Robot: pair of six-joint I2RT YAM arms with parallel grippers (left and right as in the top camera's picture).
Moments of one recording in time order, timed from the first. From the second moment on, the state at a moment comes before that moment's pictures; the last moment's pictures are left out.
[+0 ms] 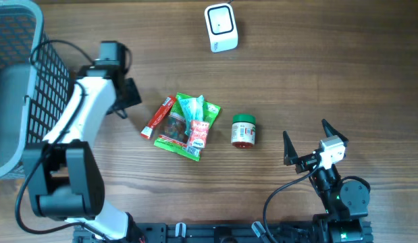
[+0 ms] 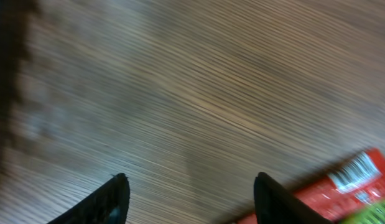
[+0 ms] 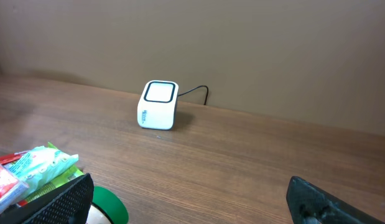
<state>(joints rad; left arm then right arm) 0.02 1.77 1.25 -0.82 -0.17 -0.37 0.08 0.03 0.01 0.01 -0.21 -0.07</state>
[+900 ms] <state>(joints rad) 0.10 1.77 1.25 -0.82 -0.16 -0.32 0.08 0.03 0.01 0.01 -0.21 -0.07</state>
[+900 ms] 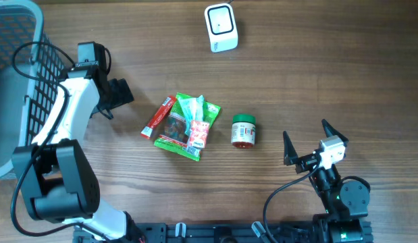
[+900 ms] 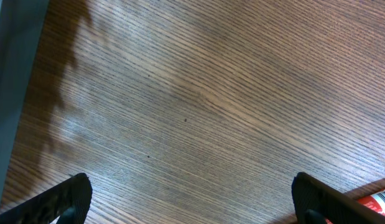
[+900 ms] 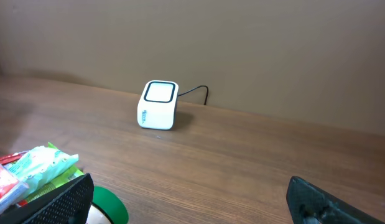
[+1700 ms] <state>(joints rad) 0.10 1.77 1.25 -0.82 -0.16 -0.32 0.08 0.03 0.02 -0.05 -0.11 0.03</state>
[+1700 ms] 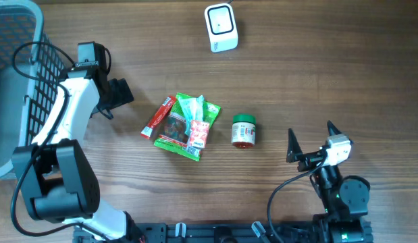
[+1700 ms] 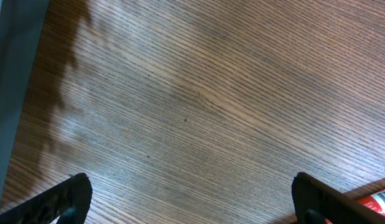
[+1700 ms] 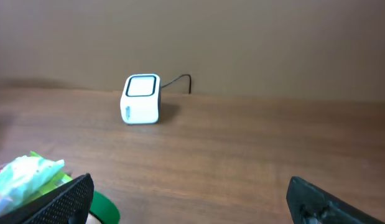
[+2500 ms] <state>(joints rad) 0.10 1.77 1.25 -0.82 -0.16 -0.32 0.08 1.15 1.16 -1.02 -0.40 0.21</state>
